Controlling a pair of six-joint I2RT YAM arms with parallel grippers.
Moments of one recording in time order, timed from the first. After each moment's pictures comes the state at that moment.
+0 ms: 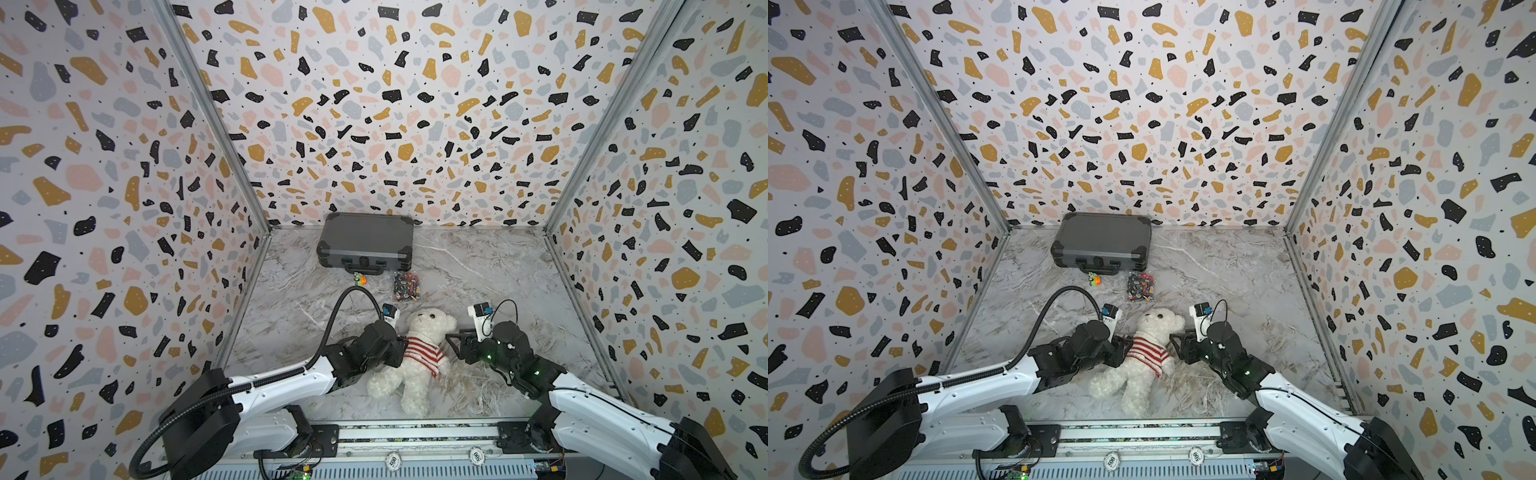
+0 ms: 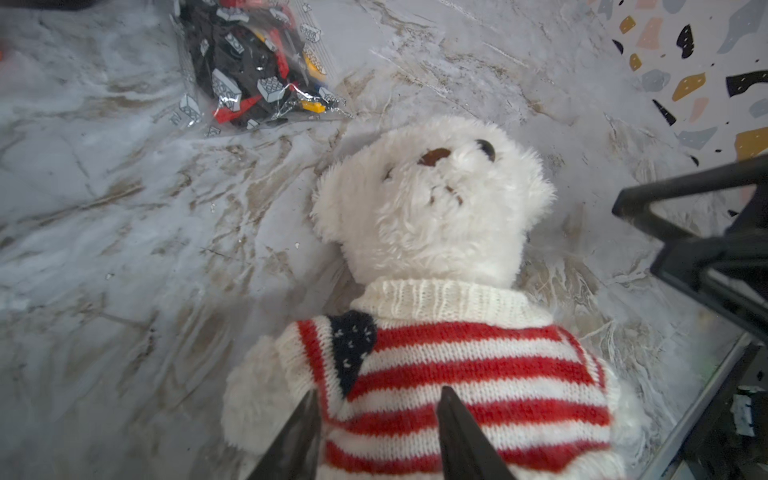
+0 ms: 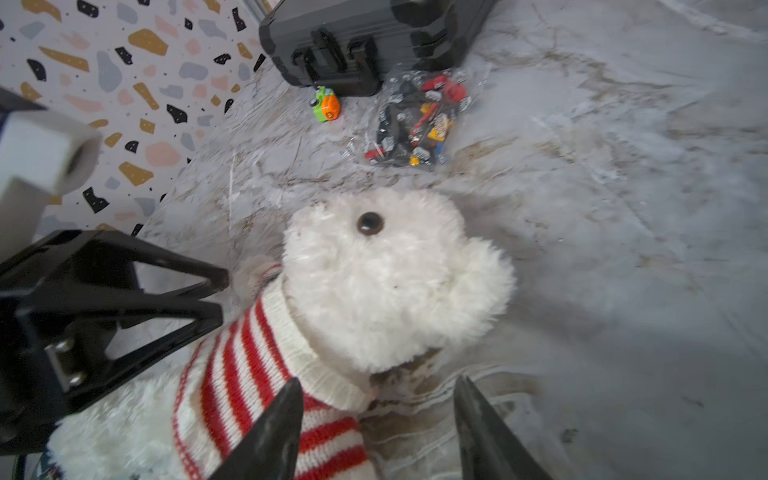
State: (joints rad) left arm -0.96 1.20 0.59 -0.11 -0.16 -0.55; right arm 0.65 0.86 0.31 0.08 -0.13 0.45
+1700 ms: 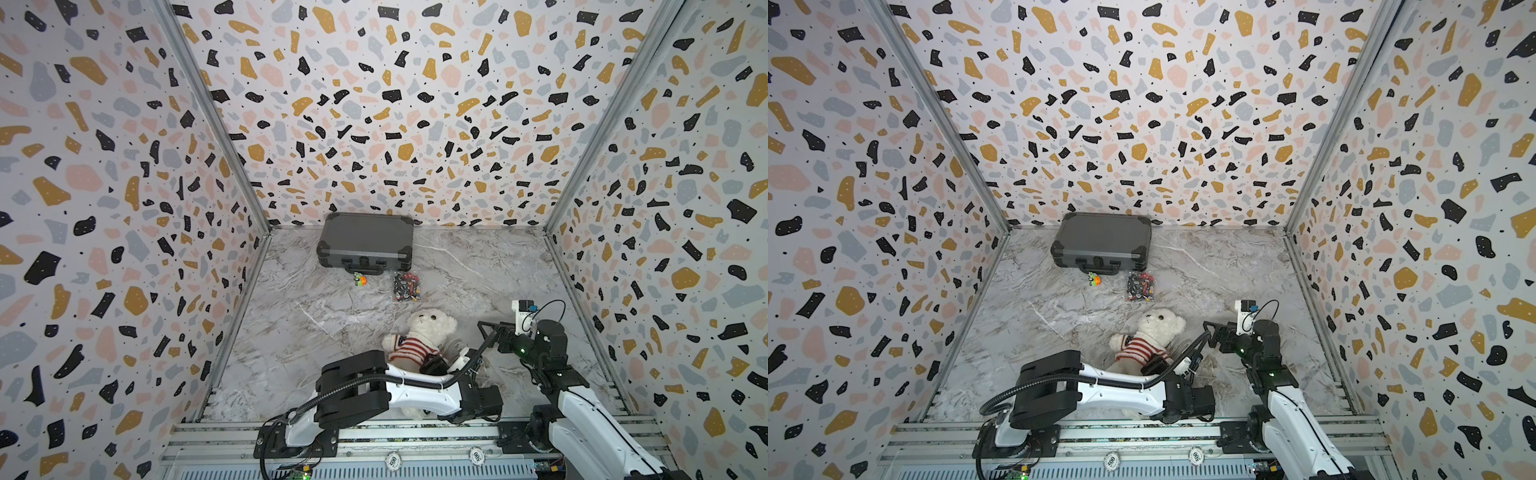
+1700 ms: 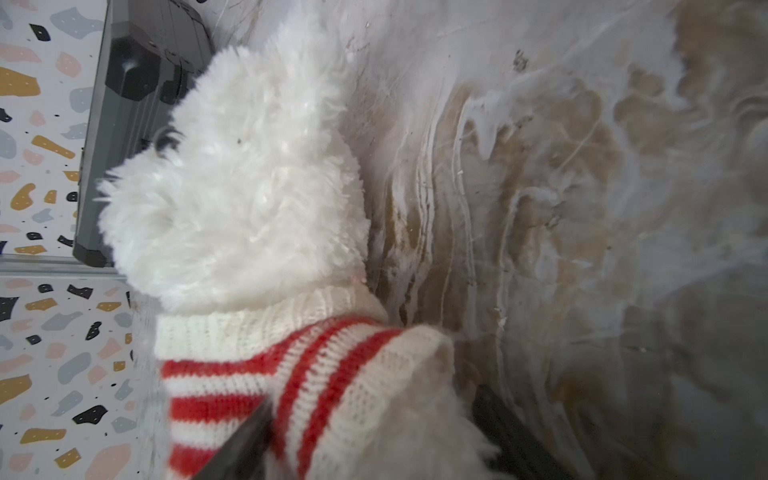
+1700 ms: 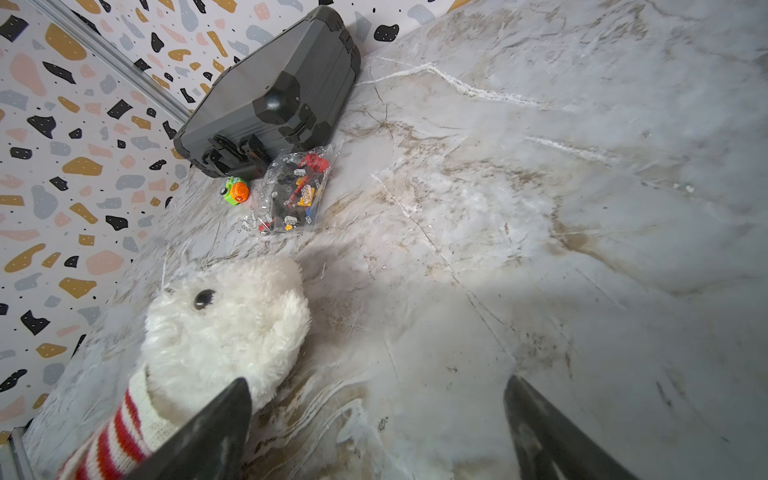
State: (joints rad) left arm -1.47 2.08 1.42 -0.93 -0.86 -0.63; right arm 0.10 0.74 0.19 0.09 -0.43 0.37
